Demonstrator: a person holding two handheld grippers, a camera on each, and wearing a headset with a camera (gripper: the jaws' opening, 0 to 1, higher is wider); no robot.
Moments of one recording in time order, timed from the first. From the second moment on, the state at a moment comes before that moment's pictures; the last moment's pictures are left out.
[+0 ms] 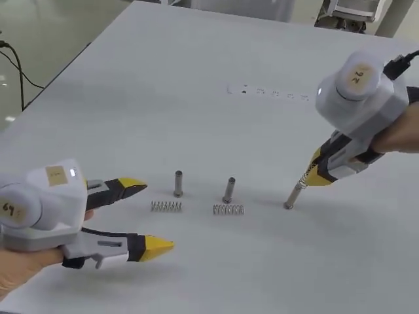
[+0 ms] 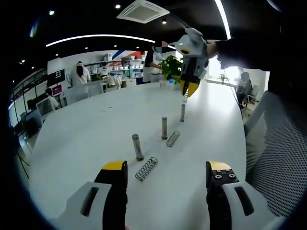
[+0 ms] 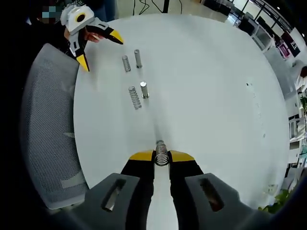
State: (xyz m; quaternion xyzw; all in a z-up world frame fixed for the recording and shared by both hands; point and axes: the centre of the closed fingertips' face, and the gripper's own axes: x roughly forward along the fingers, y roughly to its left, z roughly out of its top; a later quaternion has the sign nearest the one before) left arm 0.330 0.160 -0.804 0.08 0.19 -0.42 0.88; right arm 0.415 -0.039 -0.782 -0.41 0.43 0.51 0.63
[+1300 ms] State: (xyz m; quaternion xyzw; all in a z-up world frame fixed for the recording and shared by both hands) left arm 0.333 0.164 -0.805 0.09 0.19 -0.42 0.88; right arm 0.415 -0.038 -0.828 -0.42 0.46 0.50 0.61
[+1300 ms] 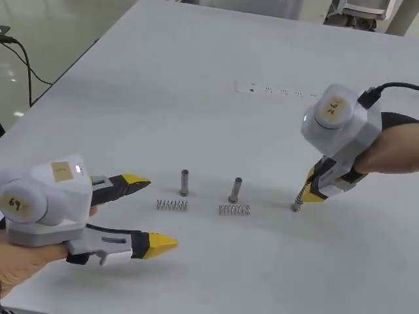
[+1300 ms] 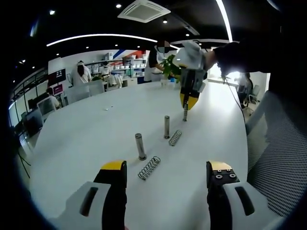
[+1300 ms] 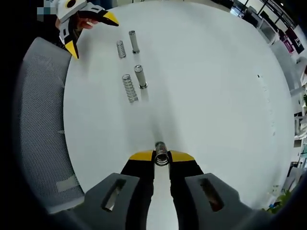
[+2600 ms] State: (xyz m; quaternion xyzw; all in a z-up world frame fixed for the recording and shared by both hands) left arm 0.333 0.166 -0.802 0.09 0.19 -0.41 0.89; right arm 0.411 -0.036 -0.837 -0.40 0.46 0.50 0.62
